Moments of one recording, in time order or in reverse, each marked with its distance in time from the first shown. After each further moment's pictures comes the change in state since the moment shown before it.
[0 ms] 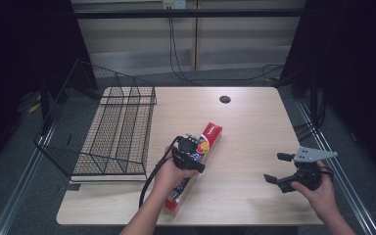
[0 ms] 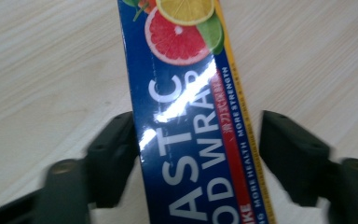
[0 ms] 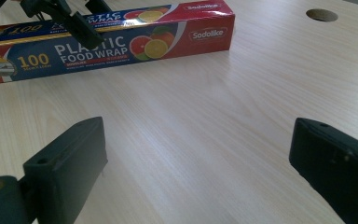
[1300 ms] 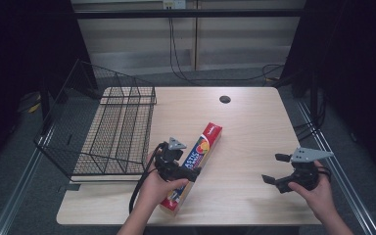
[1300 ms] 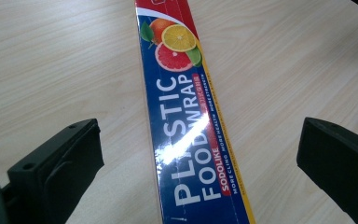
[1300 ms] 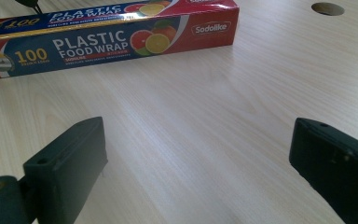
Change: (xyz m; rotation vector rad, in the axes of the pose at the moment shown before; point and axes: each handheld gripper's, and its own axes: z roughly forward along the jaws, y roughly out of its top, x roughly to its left) left arm -0.002 -0.038 -0.047 -0.278 -0.031 -0.048; right arm 0.003 0.000 0.006 0.023 0.004 -0.006
